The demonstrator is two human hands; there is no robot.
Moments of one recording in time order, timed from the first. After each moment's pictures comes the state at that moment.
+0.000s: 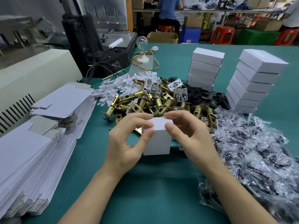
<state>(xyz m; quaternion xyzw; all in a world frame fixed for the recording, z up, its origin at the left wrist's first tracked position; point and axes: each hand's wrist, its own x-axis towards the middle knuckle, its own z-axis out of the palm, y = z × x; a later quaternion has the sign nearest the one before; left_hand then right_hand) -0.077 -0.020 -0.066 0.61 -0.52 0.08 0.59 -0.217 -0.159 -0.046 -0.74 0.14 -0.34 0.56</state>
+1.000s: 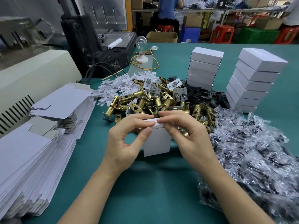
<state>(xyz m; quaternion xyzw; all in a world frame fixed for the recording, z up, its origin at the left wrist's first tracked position) -0.074 -0.019 -0.063 0.59 -0.51 -0.03 0.62 -0.215 -0.158 -0.048 -0.80 0.10 -0.38 0.45</state>
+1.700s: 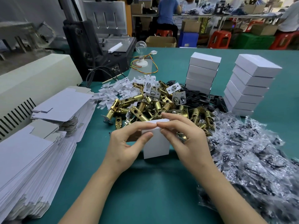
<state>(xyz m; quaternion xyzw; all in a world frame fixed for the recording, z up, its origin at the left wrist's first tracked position) -0.069 -0.020 -0.069 0.61 -0.51 -0.07 0.60 -0.215 -0.156 -0.056 -0.83 0.12 -0.39 0.38</state>
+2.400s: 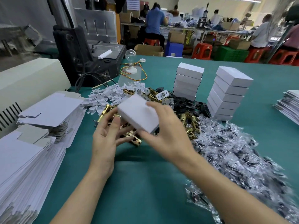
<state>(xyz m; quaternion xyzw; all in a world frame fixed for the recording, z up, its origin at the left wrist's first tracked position) -0.063 -0.027 -0.057 0.51 -0.21 -0.21 0.81 -0.188 -0.145 -0.016 -0.91 0.20 -0.30 0.21</state>
